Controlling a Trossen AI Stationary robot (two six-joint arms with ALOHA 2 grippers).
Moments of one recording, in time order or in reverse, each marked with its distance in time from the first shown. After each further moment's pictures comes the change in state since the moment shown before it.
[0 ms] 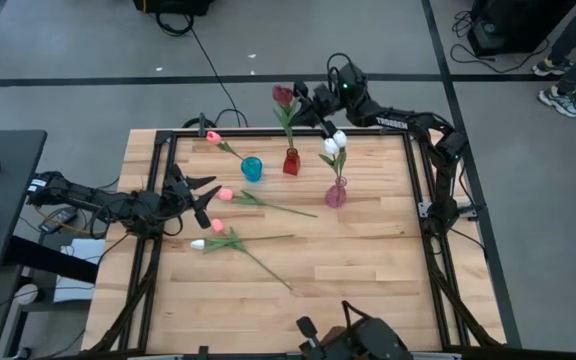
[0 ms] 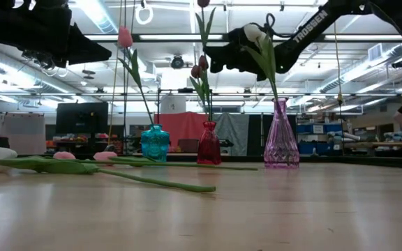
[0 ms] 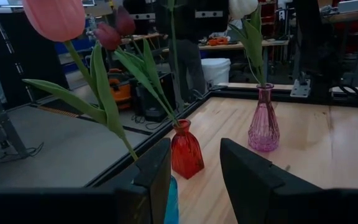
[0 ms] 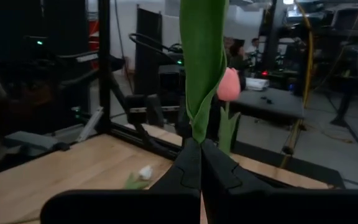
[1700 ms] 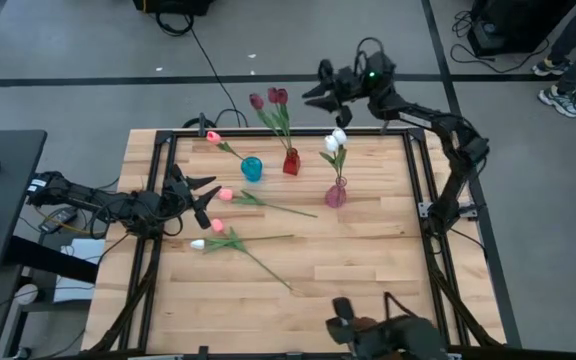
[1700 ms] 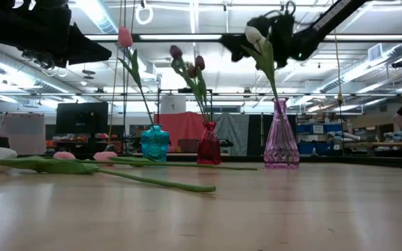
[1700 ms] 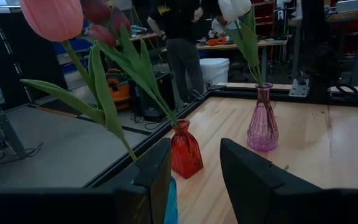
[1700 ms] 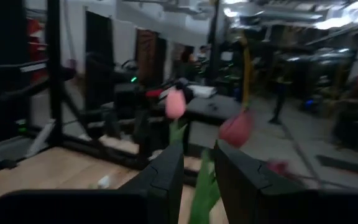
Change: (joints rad) left arm 0.000 0.000 0.000 -0.001 0.005 0.001; right arm -0.113 -0.170 -0.086 -0.015 0.121 0.021
